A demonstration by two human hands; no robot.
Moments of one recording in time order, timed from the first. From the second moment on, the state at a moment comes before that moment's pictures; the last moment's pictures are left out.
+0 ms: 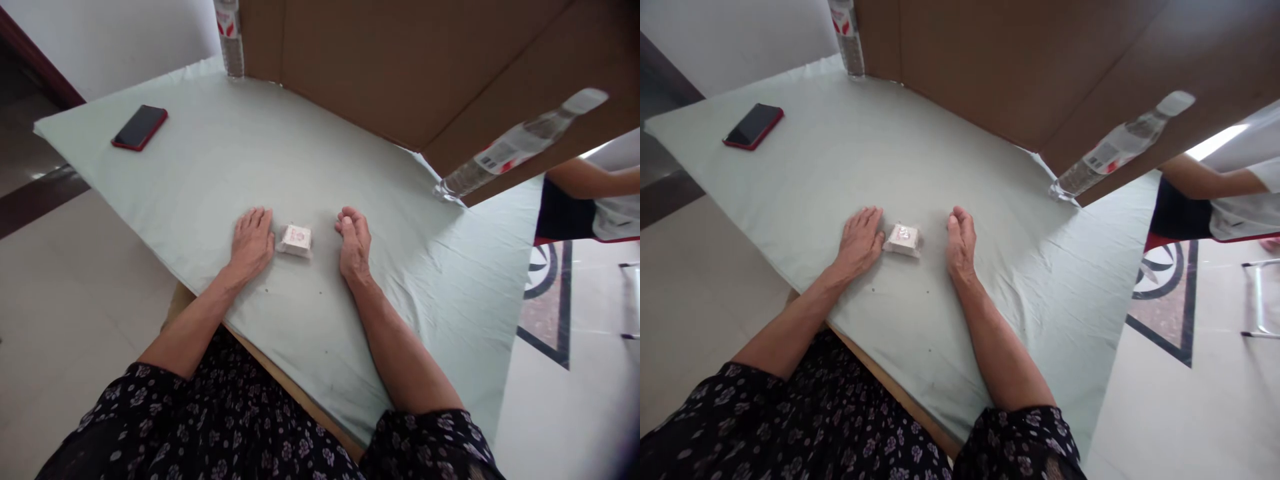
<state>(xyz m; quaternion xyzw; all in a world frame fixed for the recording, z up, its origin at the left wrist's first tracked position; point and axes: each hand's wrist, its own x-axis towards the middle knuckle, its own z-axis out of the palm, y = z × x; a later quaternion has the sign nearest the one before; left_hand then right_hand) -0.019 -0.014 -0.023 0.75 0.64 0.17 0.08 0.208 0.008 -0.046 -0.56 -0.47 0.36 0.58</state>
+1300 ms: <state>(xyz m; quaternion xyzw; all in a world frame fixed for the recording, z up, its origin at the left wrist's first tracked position) -0.079 -0.047 -0.010 0.73 0.64 0.21 0.14 0.231 -0.045 -0.014 -0.53 -0.60 0.33 0.50</state>
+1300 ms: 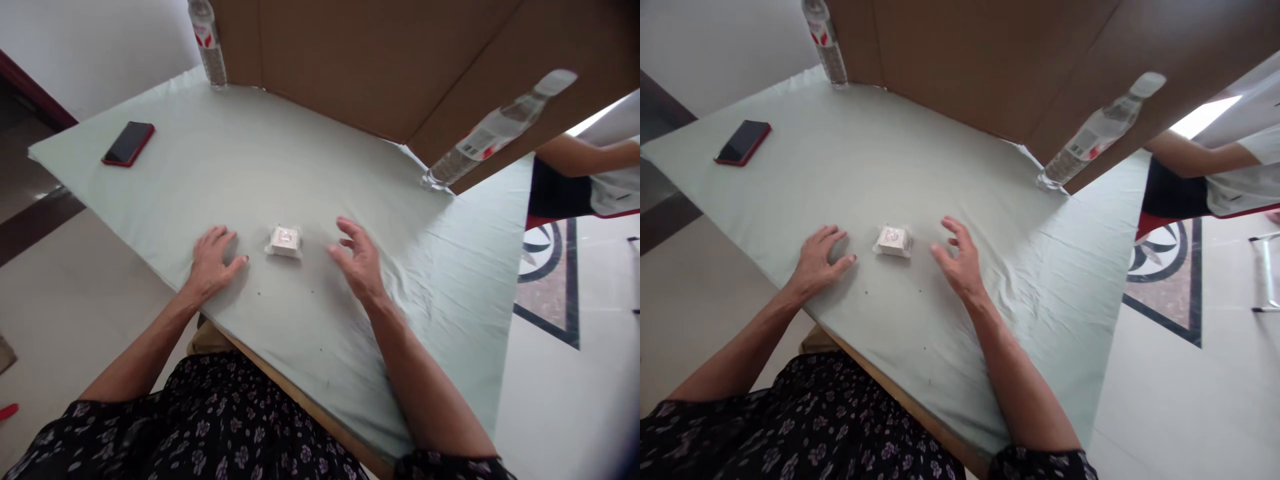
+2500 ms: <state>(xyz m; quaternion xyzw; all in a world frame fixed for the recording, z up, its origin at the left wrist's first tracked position) -0.020 -0.007 -0.015 0.77 0.46 0.30 0.32 0.198 -0.029 -0.016 -0.49 -0.73 0.24 0.42</state>
